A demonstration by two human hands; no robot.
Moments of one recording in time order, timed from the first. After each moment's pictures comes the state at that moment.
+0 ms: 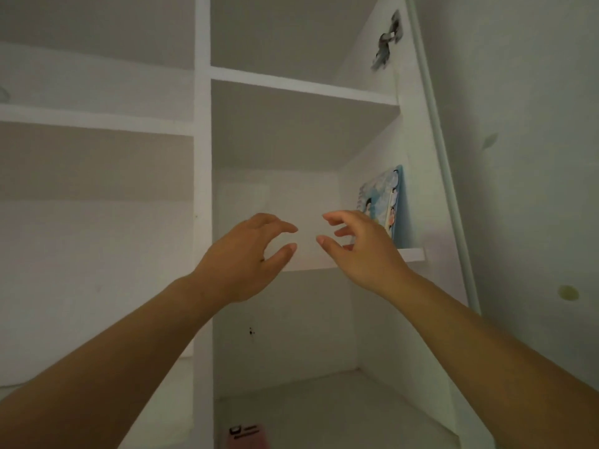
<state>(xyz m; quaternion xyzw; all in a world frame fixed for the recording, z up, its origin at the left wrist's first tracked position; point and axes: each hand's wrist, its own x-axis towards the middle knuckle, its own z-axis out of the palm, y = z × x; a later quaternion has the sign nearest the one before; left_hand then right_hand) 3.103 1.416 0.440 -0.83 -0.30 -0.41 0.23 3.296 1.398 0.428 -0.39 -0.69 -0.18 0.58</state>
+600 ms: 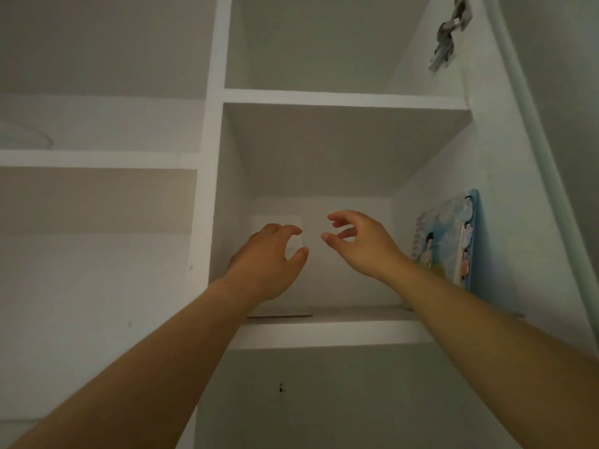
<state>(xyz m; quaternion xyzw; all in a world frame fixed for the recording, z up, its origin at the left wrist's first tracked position) 3.132 1.496 0.510 -0.74 -0.46 -0.45 0.20 3.306 1.525 0.529 -0.35 -0.74 -0.11 0.57</state>
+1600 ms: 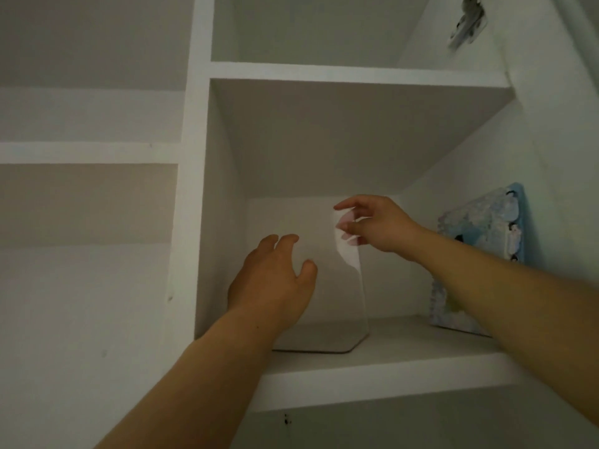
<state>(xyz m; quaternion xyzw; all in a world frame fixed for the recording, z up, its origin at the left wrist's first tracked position) 3.131 1.529 0.511 -0.72 -0.46 -0.50 0.16 3.318 1.575 0.583 -0.33 -0.75 0.07 0.57</state>
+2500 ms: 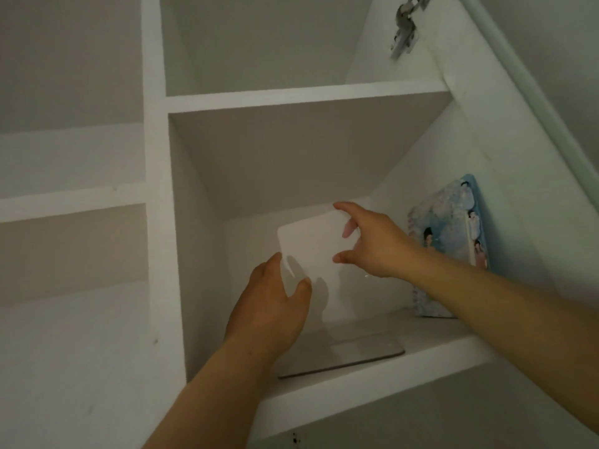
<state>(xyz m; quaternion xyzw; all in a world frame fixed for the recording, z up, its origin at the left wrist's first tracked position) 3.140 1.524 0.507 -0.75 -0.42 -0.50 0.08 3.328 1.550 0.552 -0.43 -0.71 -0.15 0.53</state>
